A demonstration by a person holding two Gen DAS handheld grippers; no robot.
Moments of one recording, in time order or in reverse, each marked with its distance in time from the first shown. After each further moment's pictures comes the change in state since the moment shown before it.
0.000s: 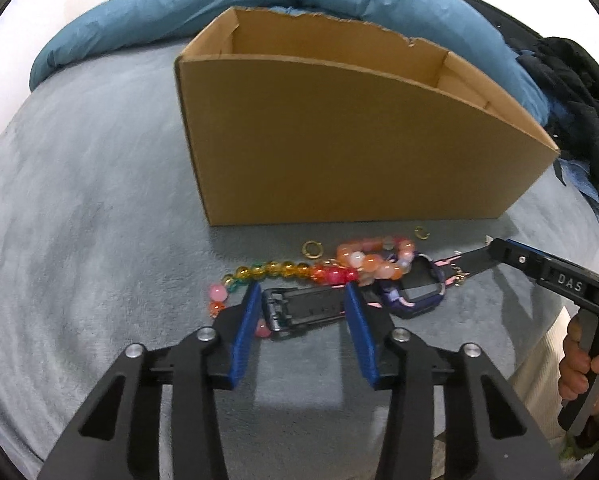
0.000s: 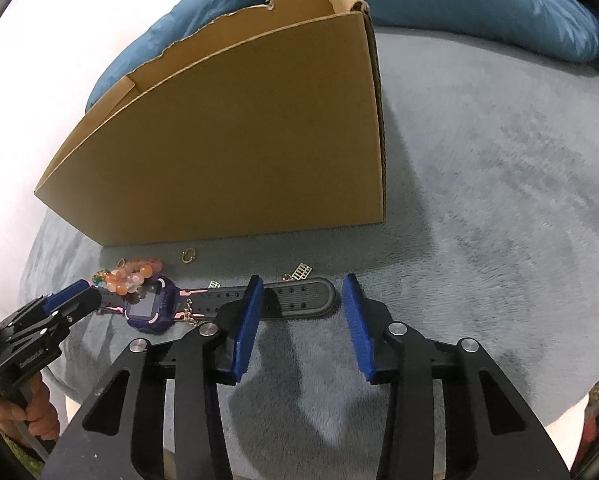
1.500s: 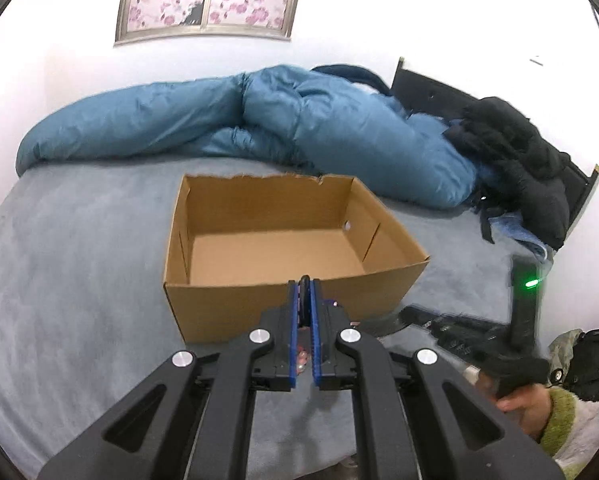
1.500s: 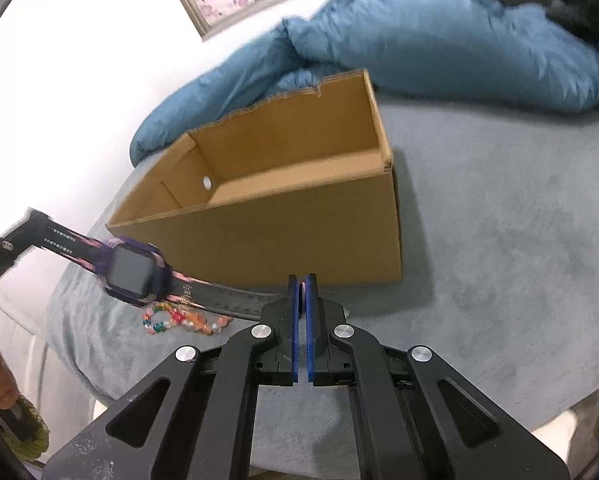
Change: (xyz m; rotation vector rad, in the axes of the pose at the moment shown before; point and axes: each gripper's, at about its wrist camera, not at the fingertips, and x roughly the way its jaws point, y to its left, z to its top) left arm -0.135 -0.043 0.031 0.105 -0.355 -0.143; right arm -0.055 -0.010 -0.004 -0.037 -0.180 0.132
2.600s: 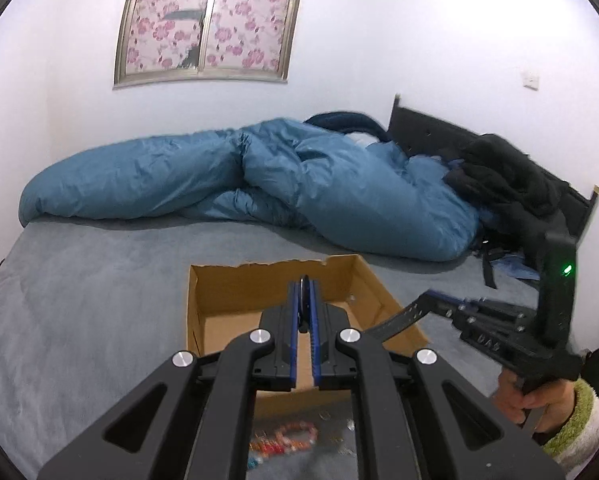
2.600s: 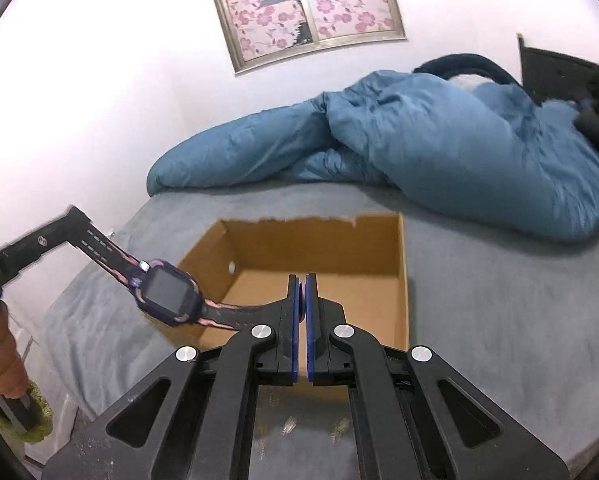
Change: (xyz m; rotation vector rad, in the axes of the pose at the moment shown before) left arm -0.001 0.008 0.087 0.031 -0.120 0.019; right arm -0.063 0.053 0.103 -0.211 -0.189 -0.019
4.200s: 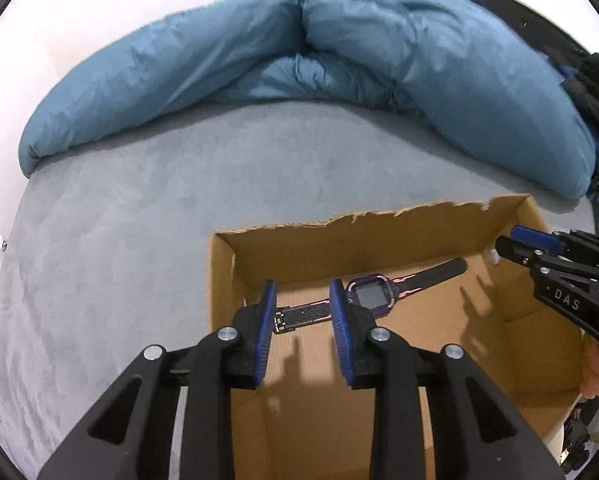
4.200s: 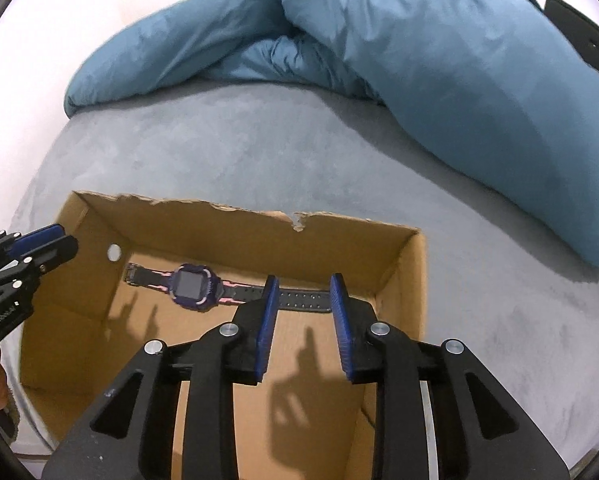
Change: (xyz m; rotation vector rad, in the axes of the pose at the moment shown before) left arm 0.217 0.077 0.020 0.002 0.470 0.226; right arm 0.200 -0.044 0.046 -0.017 0.415 -0.184
